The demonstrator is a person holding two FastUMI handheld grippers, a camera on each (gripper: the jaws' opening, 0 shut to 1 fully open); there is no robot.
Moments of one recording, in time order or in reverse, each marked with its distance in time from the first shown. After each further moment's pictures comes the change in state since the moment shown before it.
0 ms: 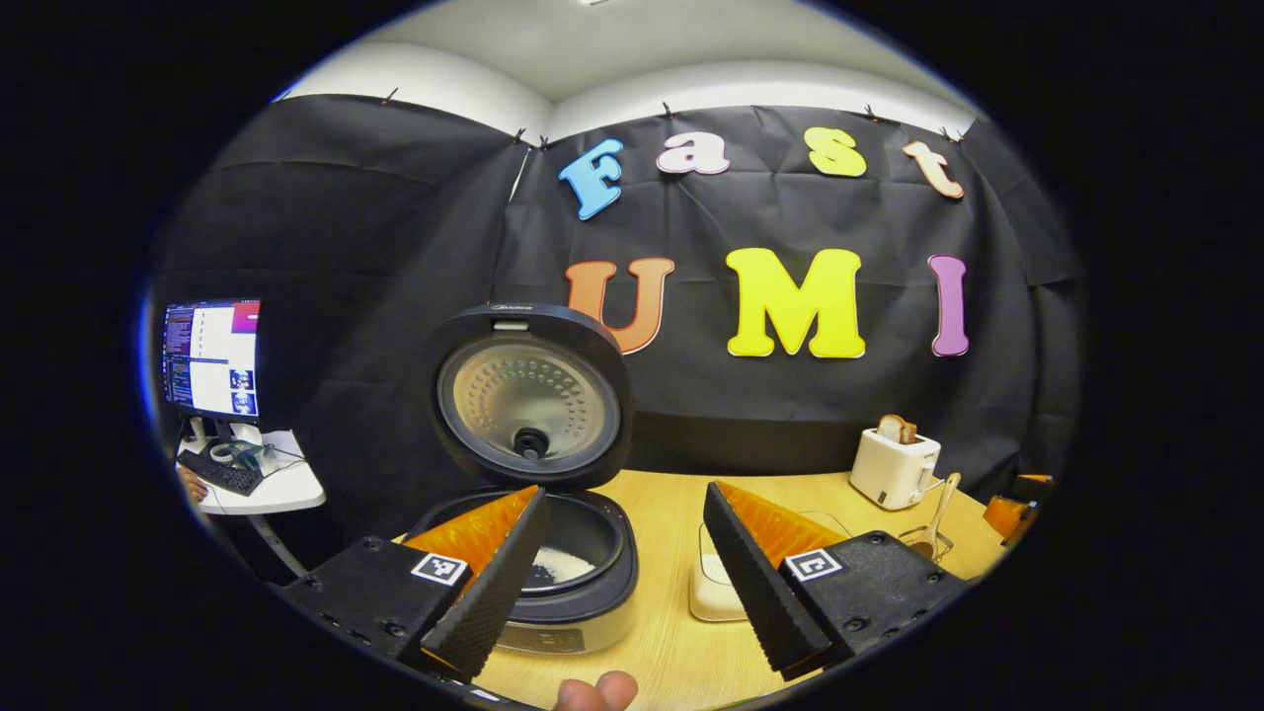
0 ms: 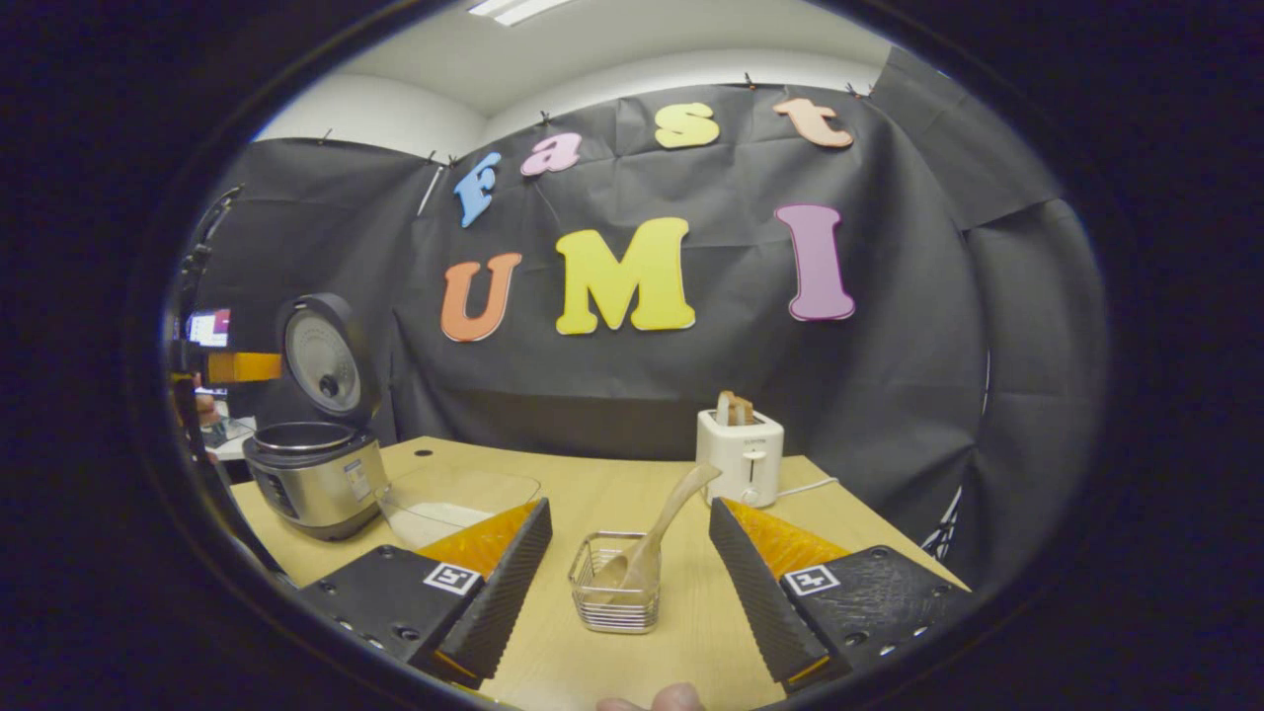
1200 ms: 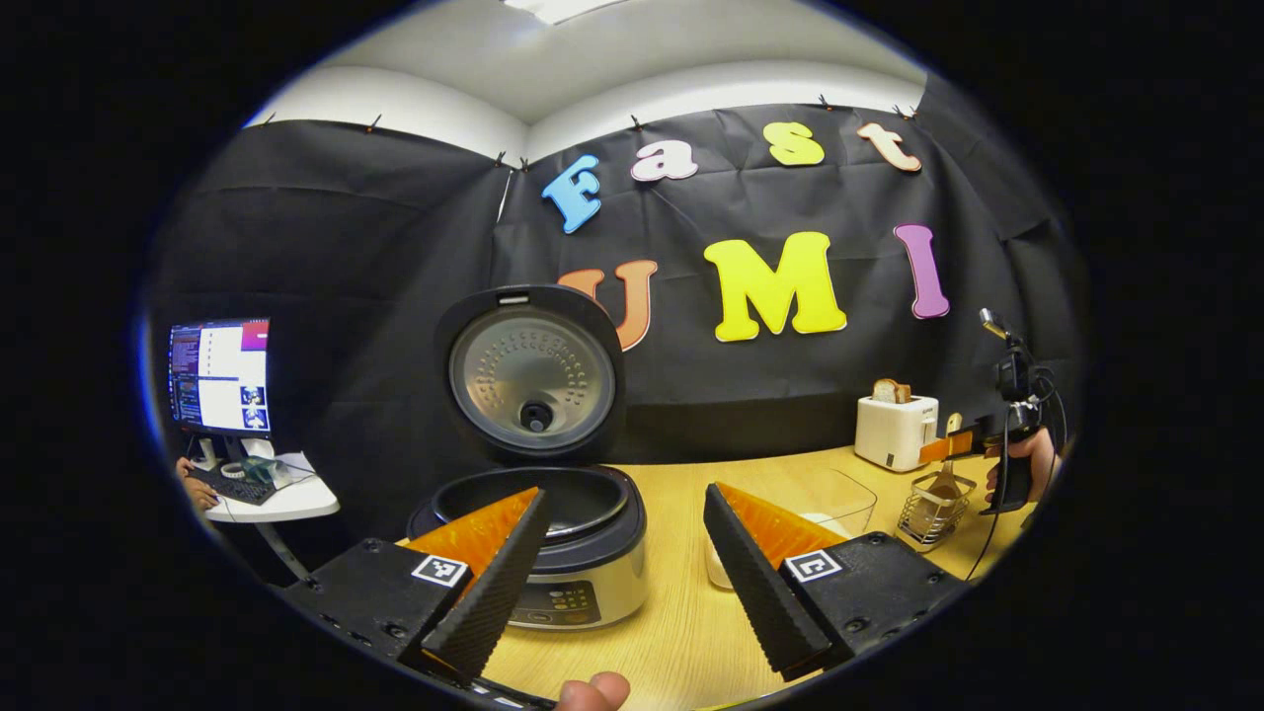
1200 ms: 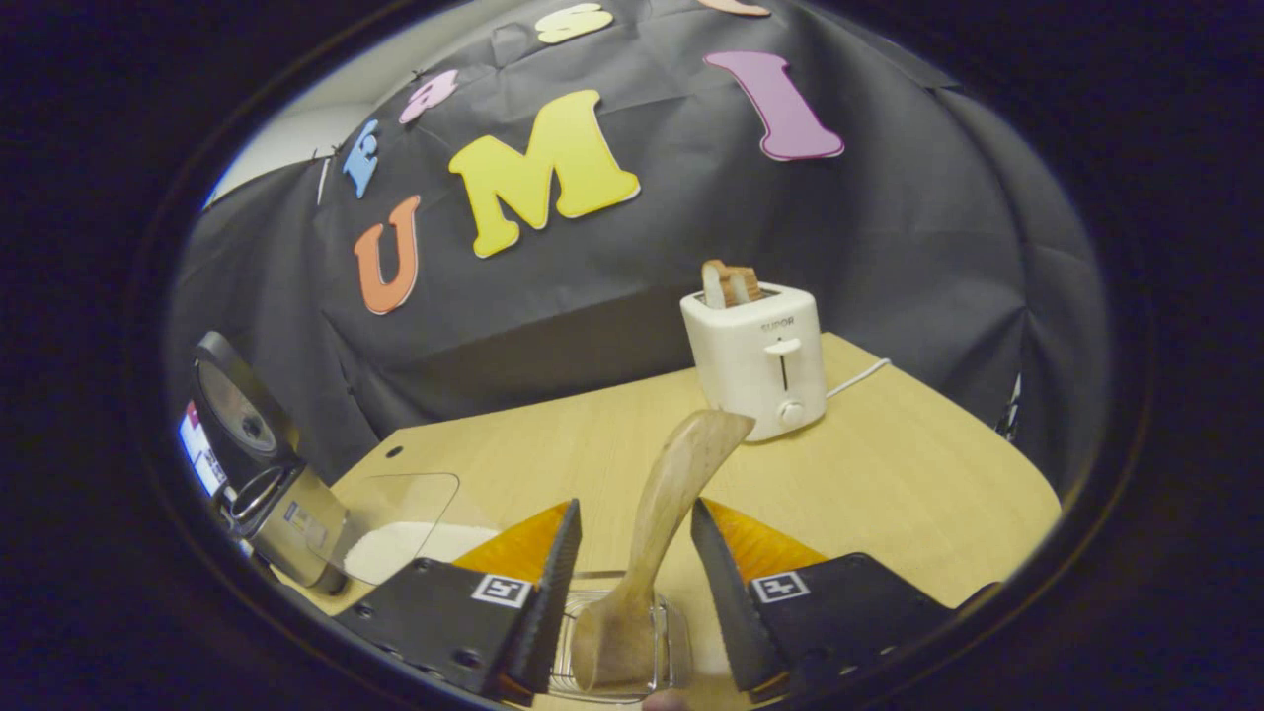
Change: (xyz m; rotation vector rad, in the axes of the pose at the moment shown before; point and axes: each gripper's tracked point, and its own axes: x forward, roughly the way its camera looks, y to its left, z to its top) left arm -0.032 0.007 -0.050 0.073 -0.016 -0.007; right arm 0.165 -0.015 -0.073 0.300 0.319 0.024
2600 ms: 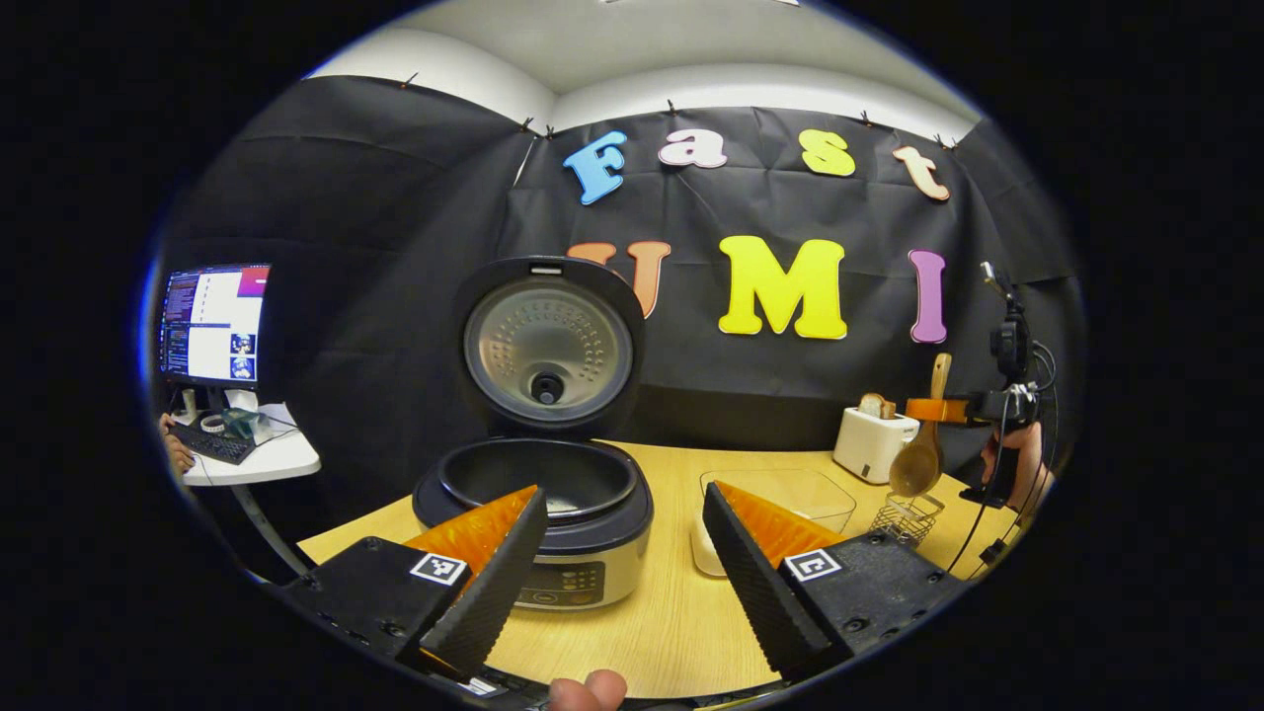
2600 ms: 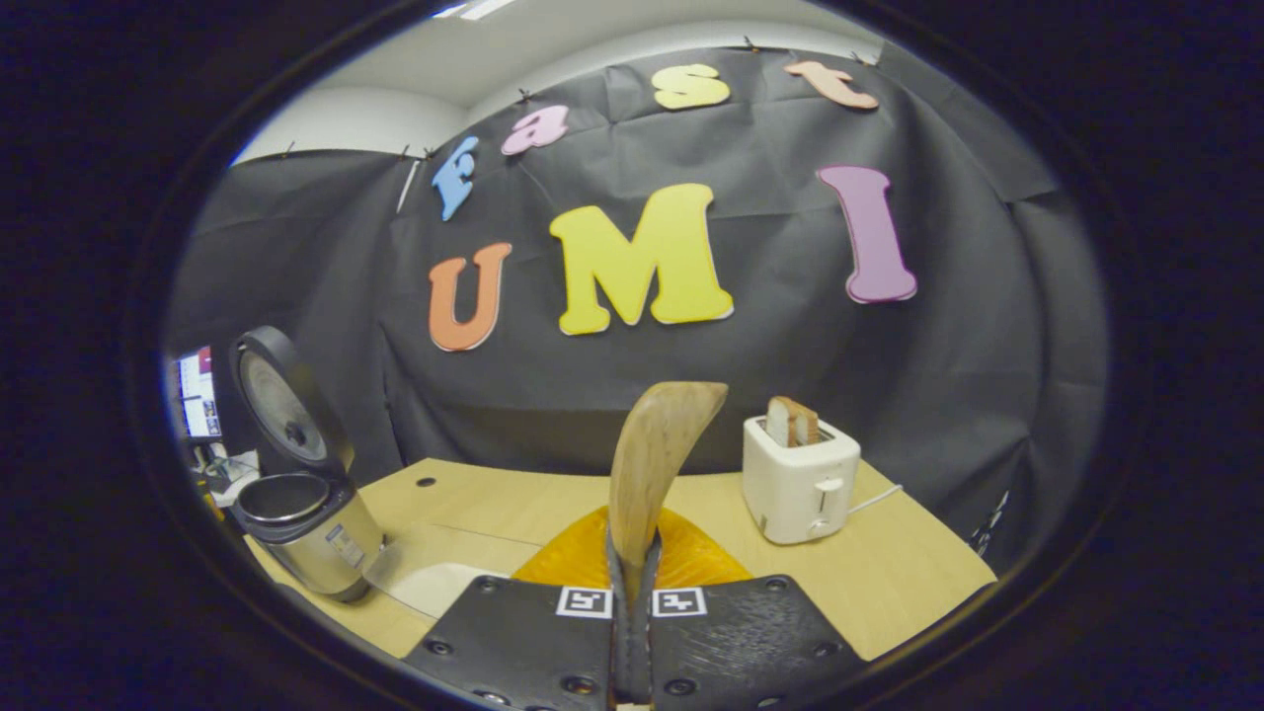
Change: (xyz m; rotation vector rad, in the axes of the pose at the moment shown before) left arm -0.013 0.030 0.001 -0.099 0.059 -0.028; right arm -0.065 0.129 0.092 -0.277 -0.268 0.082
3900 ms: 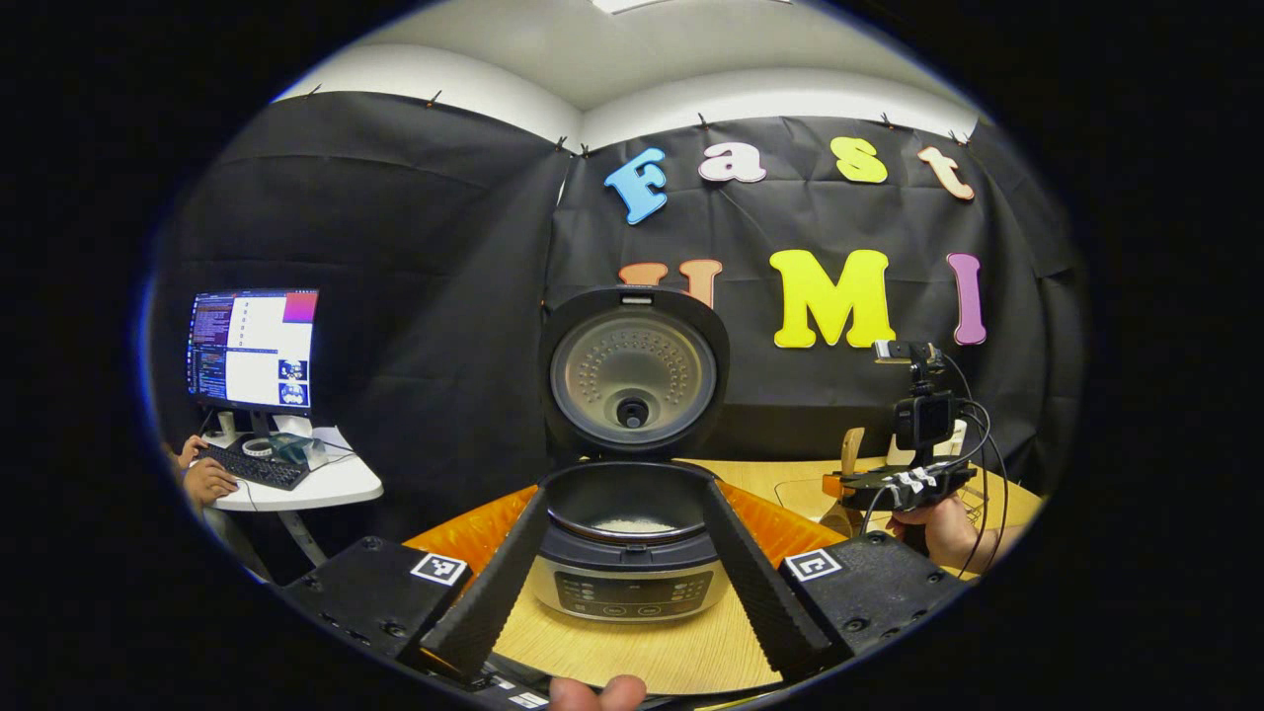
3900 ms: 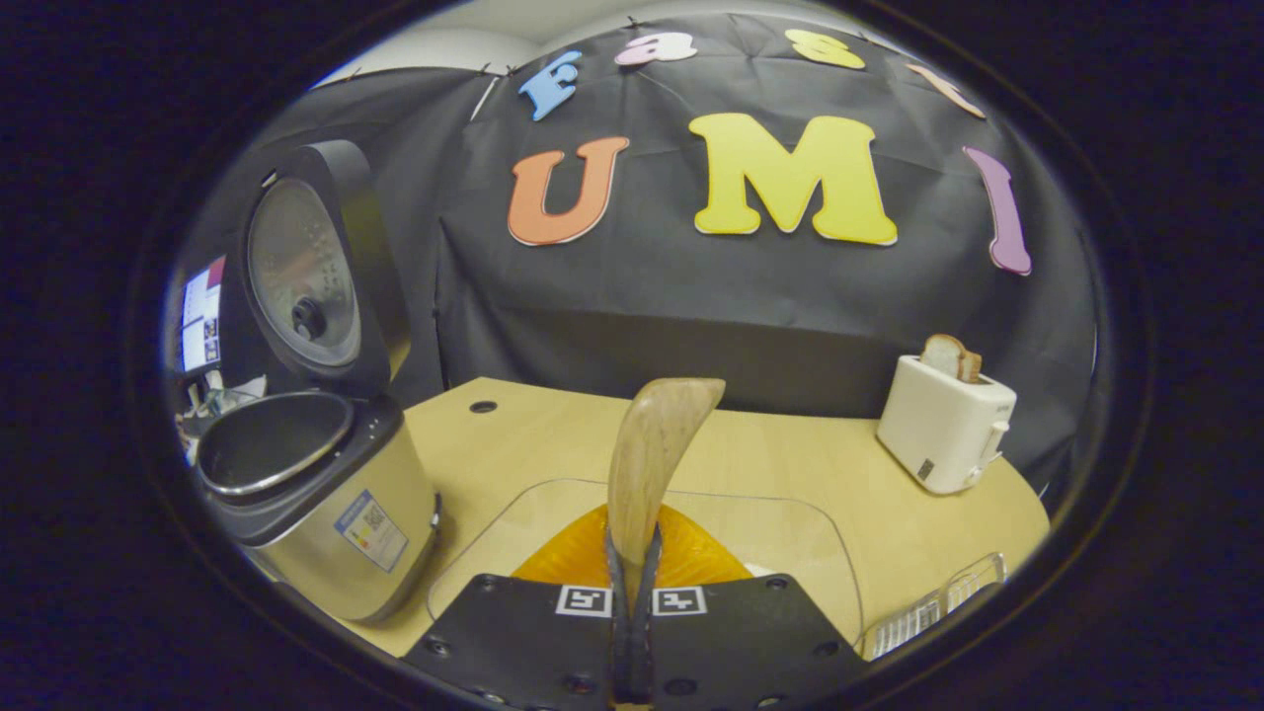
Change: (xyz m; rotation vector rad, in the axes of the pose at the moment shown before) left arm -0.016 0.066 0.022 0.033 -0.057 0.119; right arm 0.093 0.171 -0.134 -0.065 0.205 0.047
